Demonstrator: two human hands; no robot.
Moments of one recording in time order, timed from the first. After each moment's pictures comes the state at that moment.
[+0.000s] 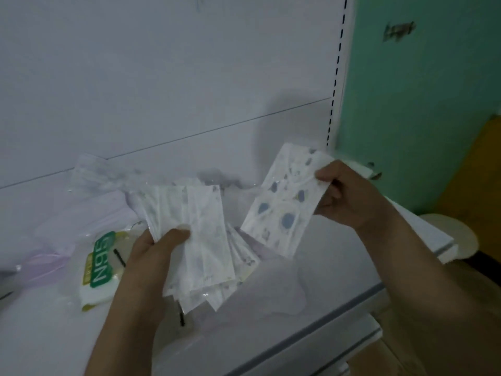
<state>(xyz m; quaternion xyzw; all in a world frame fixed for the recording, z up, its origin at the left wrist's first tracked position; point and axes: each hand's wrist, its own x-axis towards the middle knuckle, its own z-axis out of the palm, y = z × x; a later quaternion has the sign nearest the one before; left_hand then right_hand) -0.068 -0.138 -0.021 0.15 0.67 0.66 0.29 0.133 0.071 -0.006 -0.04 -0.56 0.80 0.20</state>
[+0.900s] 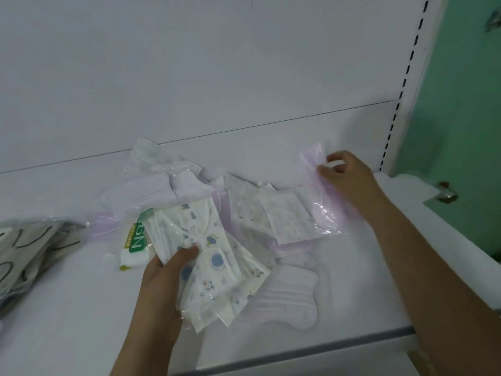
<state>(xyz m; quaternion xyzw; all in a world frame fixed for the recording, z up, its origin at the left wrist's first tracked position) -0.033 -0.162 -0.052 0.04 0.63 0.74 0.23 0.071 0.154 -0.042 -0.35 -0.76 0.44 0.33</state>
